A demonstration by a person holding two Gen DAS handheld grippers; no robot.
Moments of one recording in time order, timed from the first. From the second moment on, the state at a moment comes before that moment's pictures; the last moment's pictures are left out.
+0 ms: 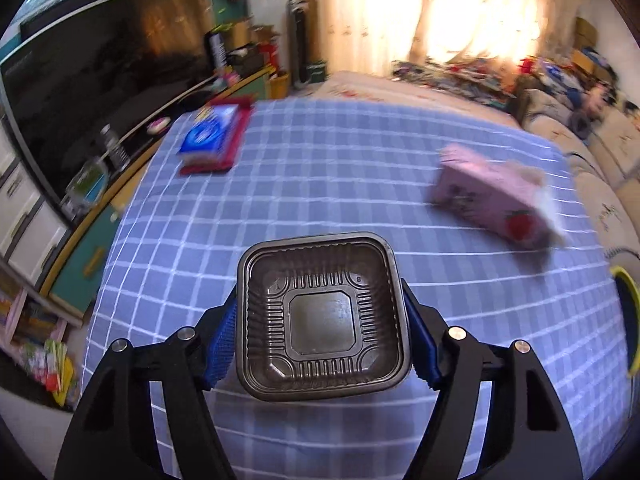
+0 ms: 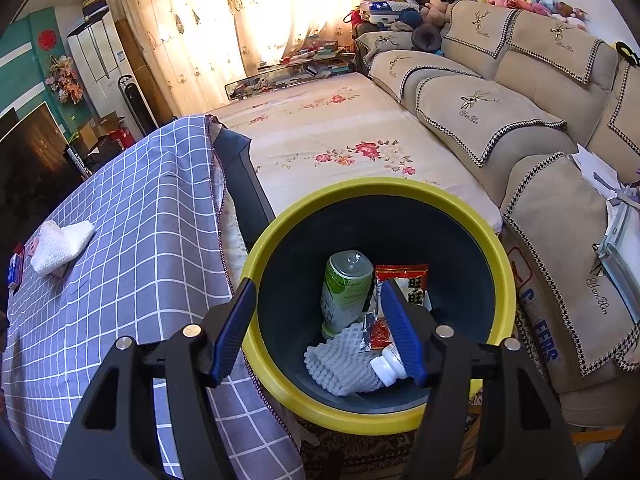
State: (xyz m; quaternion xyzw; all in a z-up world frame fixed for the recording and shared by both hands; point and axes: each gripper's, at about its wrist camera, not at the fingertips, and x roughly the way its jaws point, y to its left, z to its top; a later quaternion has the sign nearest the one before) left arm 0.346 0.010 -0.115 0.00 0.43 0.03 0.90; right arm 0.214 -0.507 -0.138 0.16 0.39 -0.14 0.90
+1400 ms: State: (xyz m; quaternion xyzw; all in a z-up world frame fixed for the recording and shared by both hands) left arm 0.335 -0.511 -0.178 0.22 0.46 -0.39 0.76; right arm 0.092 -0.623 -0.138 0.22 0.36 -0.27 0.87
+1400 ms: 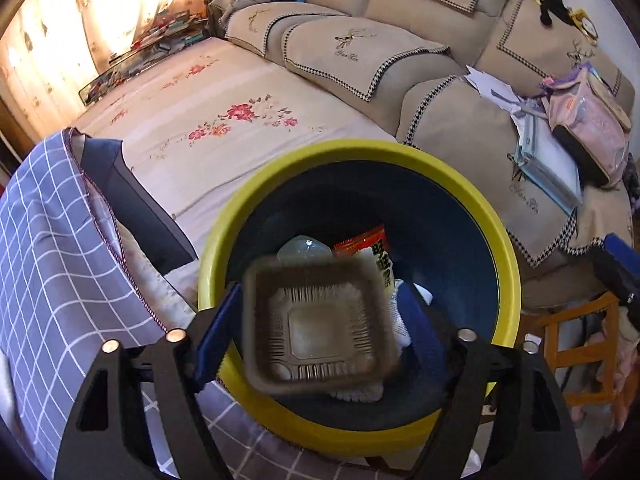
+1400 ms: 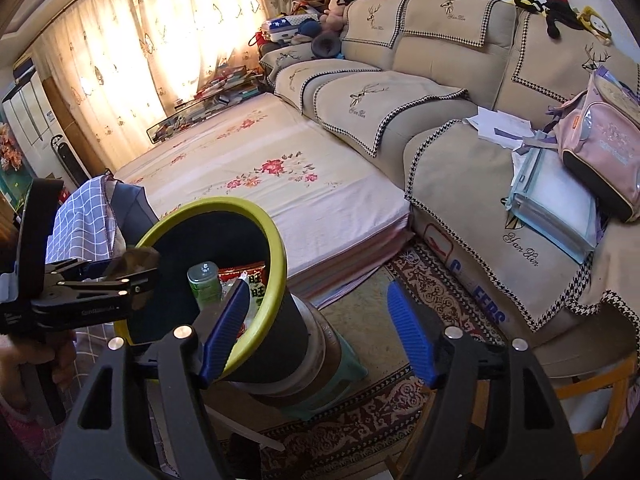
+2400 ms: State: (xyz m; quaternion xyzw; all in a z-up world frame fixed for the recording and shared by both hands) left arm 0.272 -0.082 -0.053 0.01 0.36 -0.15 0.92; right arm 0.241 -0.426 -0.094 0.08 0.39 -0.01 0.92
